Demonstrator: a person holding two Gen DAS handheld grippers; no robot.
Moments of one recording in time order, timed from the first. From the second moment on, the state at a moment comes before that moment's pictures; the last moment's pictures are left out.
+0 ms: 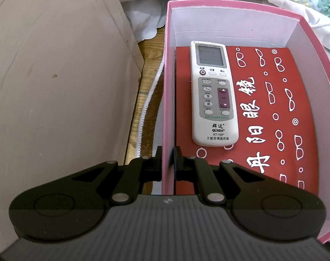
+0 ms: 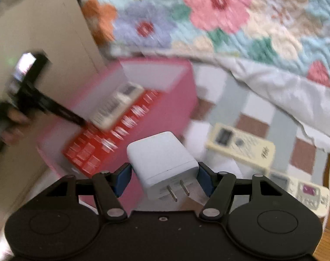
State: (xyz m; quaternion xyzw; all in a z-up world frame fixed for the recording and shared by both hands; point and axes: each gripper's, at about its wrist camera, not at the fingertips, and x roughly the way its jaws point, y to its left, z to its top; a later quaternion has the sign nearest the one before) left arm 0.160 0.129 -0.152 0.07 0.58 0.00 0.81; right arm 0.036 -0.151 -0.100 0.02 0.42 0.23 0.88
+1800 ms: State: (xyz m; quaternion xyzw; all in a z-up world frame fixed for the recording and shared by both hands) left arm 0.154 0.130 -0.152 0.07 0.60 -0.02 0.80; right arm 0.089 -0.163 -0.178 -0.09 0.52 0.08 0.85
